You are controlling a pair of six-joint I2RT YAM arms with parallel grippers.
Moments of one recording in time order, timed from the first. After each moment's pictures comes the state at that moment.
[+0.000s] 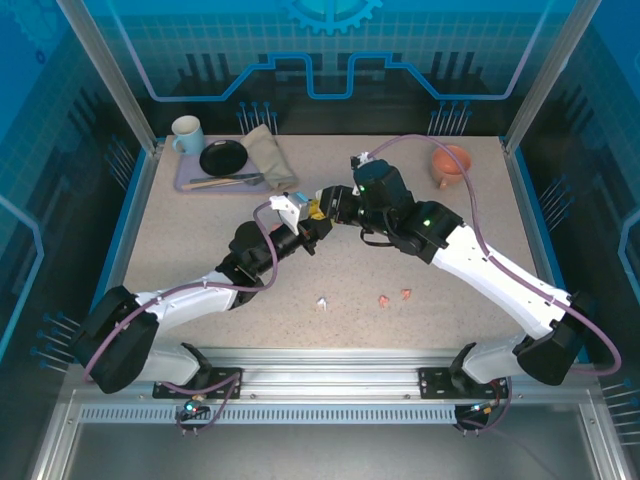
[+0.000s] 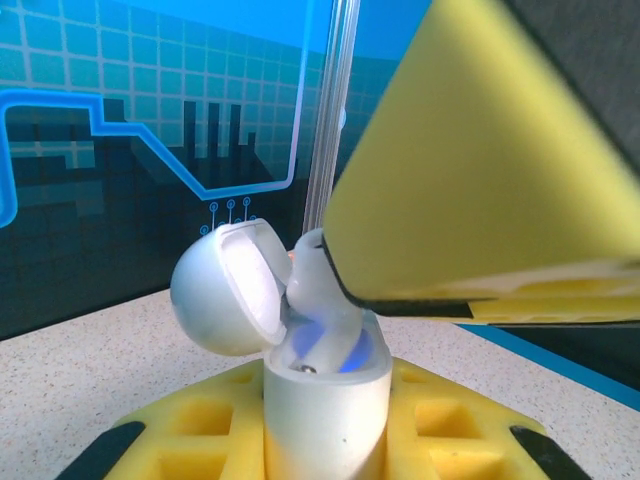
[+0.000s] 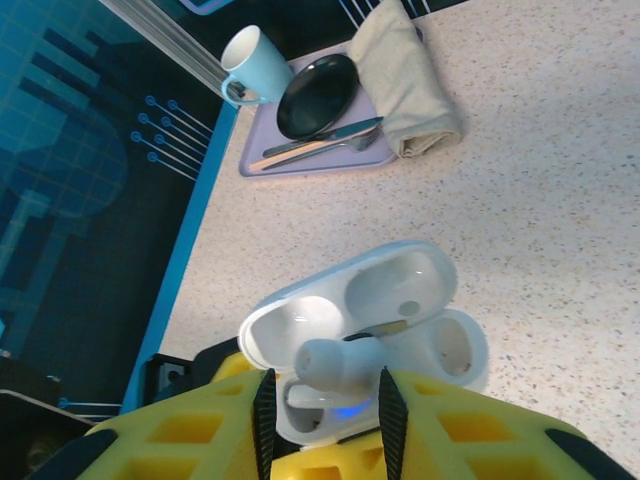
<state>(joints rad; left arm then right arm) -0.64 1.35 0.62 0.84 0.17 -0.16 0.80 1.38 1.43 -0.59 0.11 0.78</state>
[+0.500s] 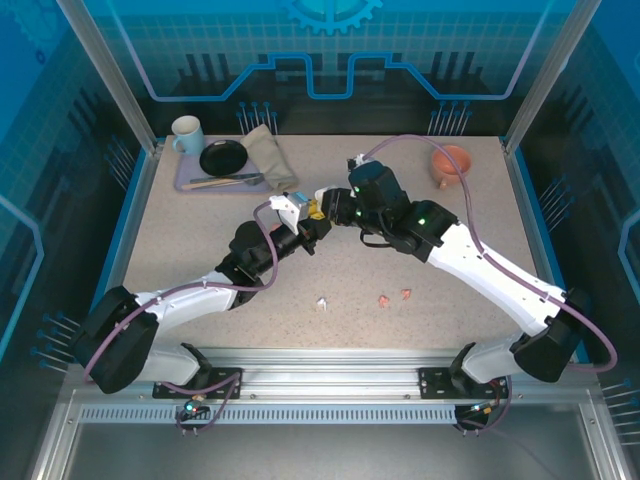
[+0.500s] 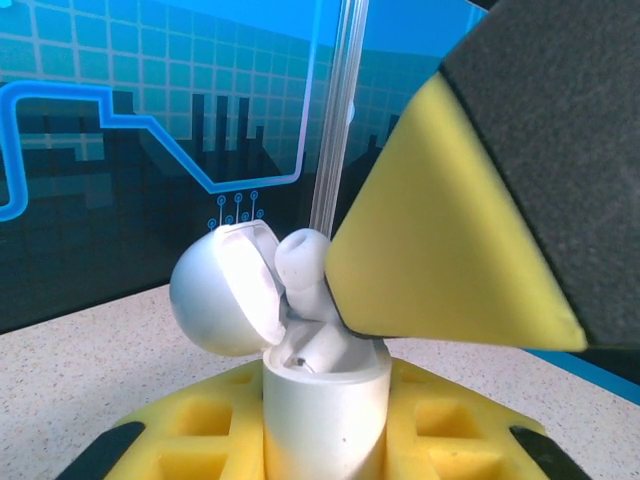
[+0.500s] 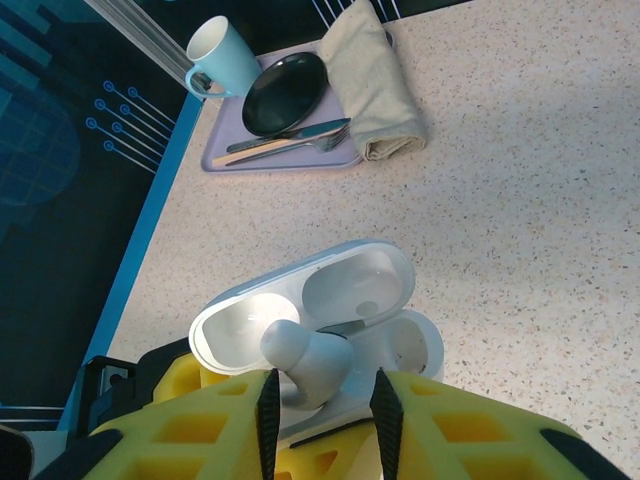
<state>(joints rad) -0.64 1.35 0.62 0.83 0.15 -0.16 0.80 1.41 1.44 -0.62 0.16 0.72</state>
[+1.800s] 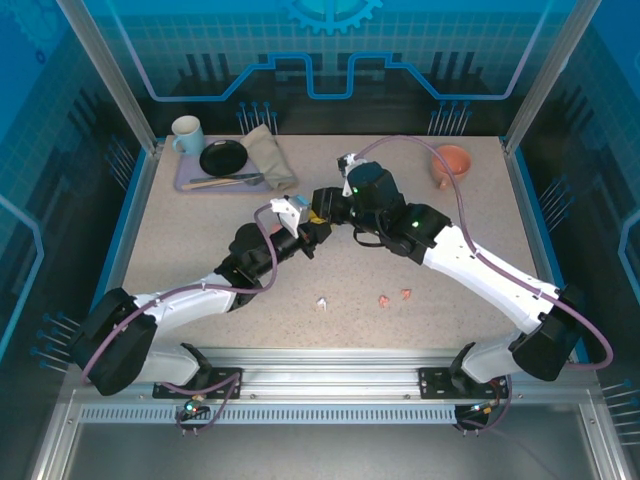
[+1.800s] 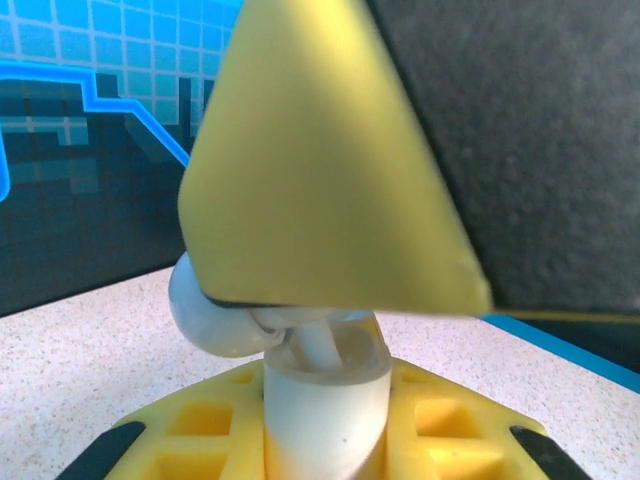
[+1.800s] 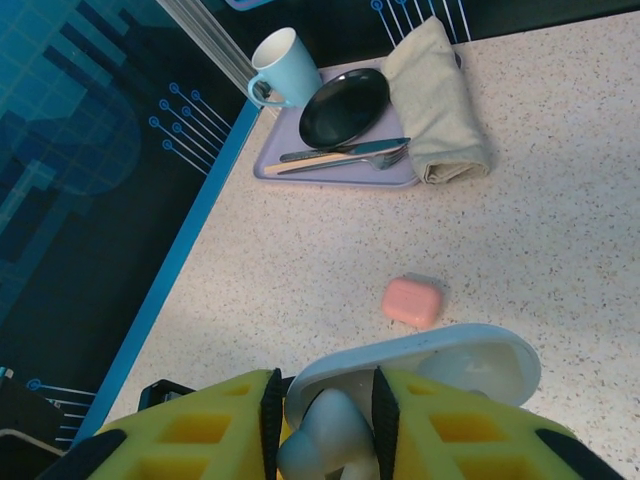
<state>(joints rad) -0.65 1.33 0.60 0.81 0.18 -0.16 0.80 1.41 1.37 -0.45 0.08 0.65</state>
